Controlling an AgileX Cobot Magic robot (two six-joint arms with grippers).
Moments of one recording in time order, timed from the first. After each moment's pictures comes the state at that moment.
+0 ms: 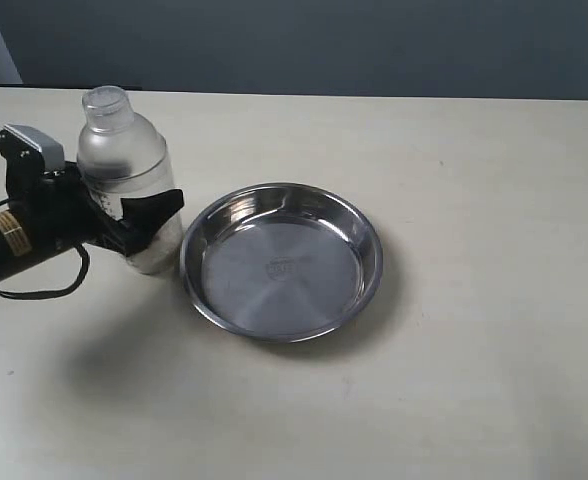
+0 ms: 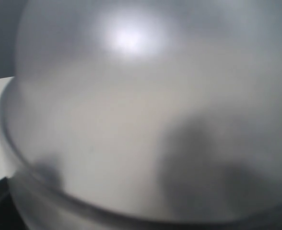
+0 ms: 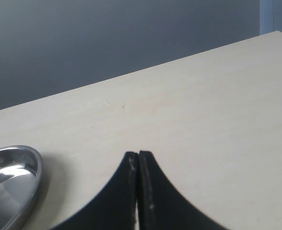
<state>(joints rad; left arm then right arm) 0.16 2.04 -0.57 0.79 -1.27 -0.31 -0.07 0.00 0.00 0.24 0.32 0.06</state>
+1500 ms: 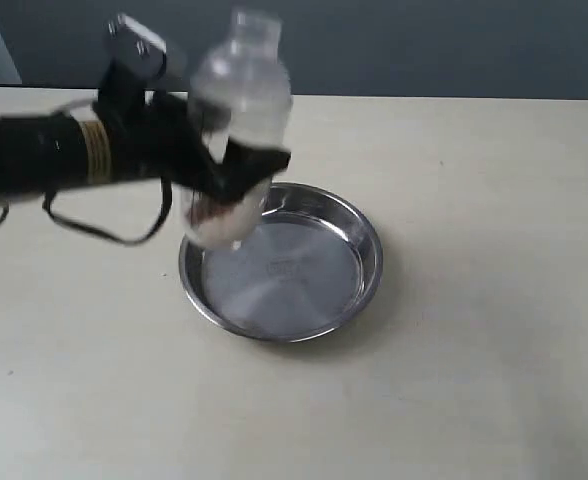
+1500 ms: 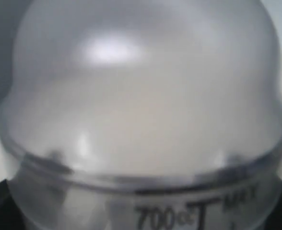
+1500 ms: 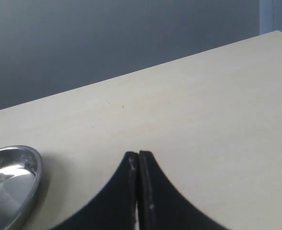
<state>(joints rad) -0.26 1.54 -0.81 0.99 -0.58 -0.81 -0.07 0.00 0.00 0.24 0.32 0.06</state>
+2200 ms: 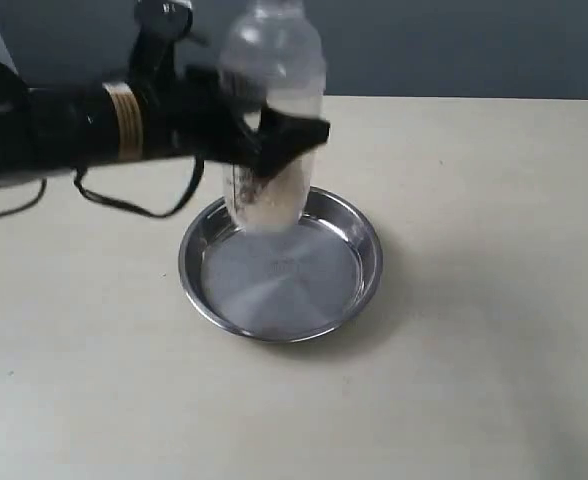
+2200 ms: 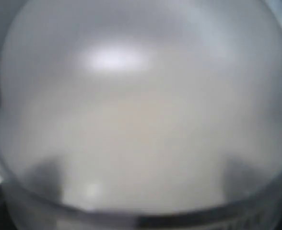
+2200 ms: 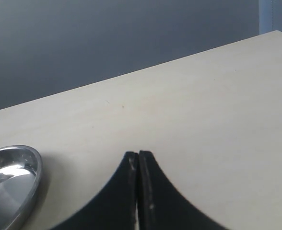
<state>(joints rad) -0.32 1.56 -0.89 1.01 -0.57 -0.98 -0.07 0.00 0.00 0.24 0.32 0.06</state>
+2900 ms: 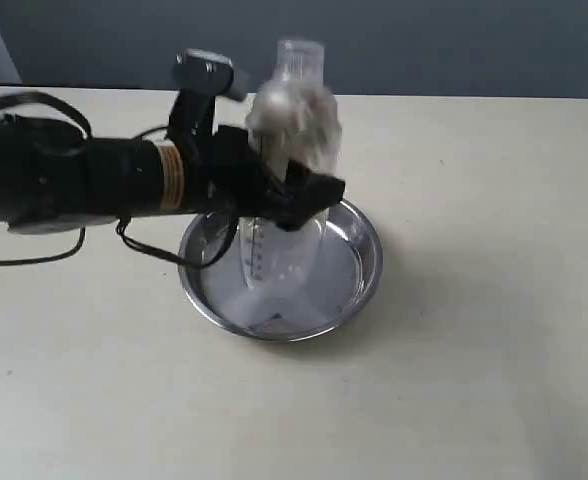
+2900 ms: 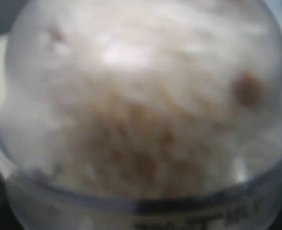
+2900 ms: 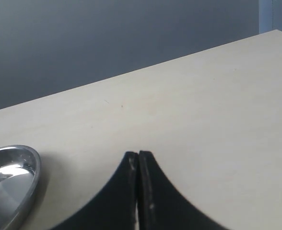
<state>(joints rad) -0.40 1.69 -0.85 0.93 -0.53 -1.03 -0.07 0.00 0.00 0.24 0.32 0.06</state>
